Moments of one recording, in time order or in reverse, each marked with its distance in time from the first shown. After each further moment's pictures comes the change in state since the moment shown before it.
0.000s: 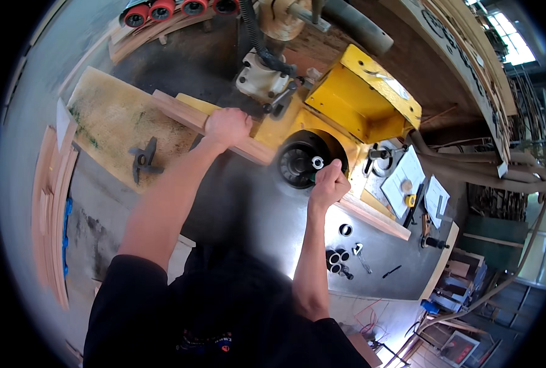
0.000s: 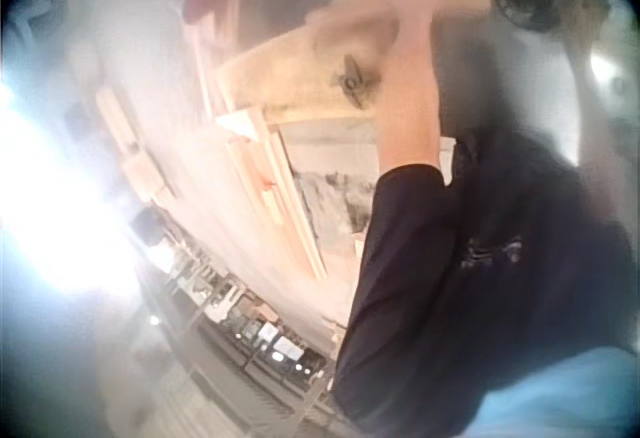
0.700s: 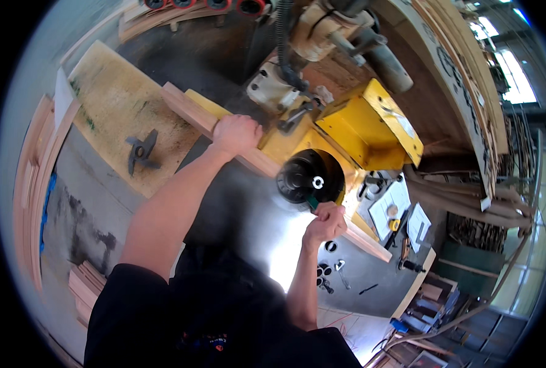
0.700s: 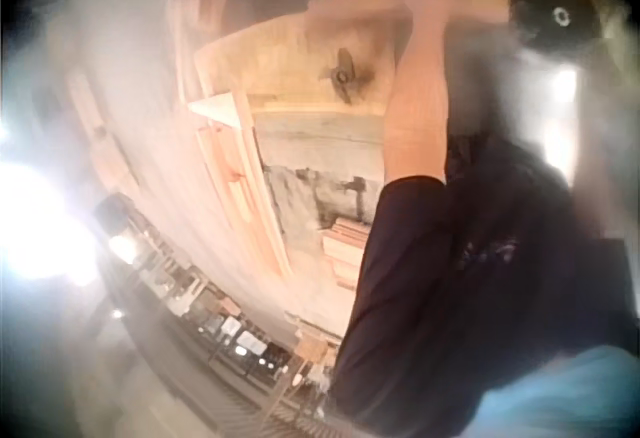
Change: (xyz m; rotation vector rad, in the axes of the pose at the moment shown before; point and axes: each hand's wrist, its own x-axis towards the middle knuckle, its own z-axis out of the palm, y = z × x) left_hand -0.008 -0.006 0.001 -0.108 0.117 0.019; right_hand -0.028 -0.008 -0.013 0.146 -0.024 -0.209
